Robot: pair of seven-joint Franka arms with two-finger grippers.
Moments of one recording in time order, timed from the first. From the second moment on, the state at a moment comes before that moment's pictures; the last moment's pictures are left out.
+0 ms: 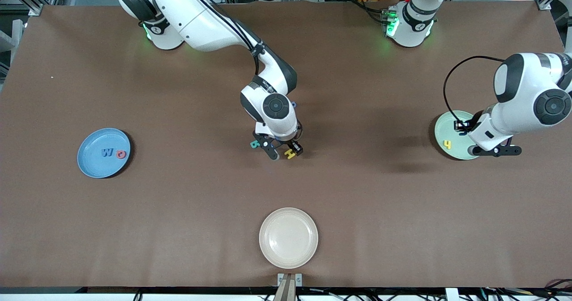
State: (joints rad) left arm 0.49 0.22 -0.48 -2.01 0.20 1.95 -0.06; right arm 0.69 0.88 0.11 -1.36 0.01 2.28 1.68
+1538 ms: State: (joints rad) left arm 0.23 0.29 -0.07 -2.19 0.15 2.20 0.09; right arm 0.71 0.92 0.09 -1.34 0.00 2.33 1.72
